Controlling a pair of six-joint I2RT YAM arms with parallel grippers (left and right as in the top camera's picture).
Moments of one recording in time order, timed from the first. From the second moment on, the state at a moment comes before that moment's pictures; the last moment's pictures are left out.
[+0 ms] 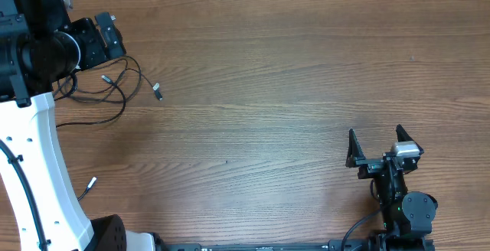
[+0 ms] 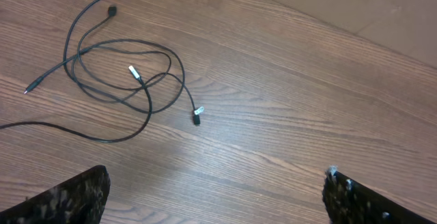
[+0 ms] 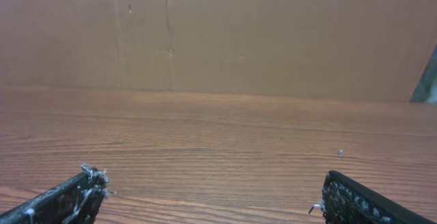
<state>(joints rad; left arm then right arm) 0.18 1.61 2.18 -1.48 0.12 -0.23 -0.02 0.01 0.02 -0.03 -0.11 -0.01</state>
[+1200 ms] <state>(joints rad) 0.01 0.25 0.21 0.04 0.13 0.01 -0.02 0.01 0.02 -0.03 -0.11 -0.01</state>
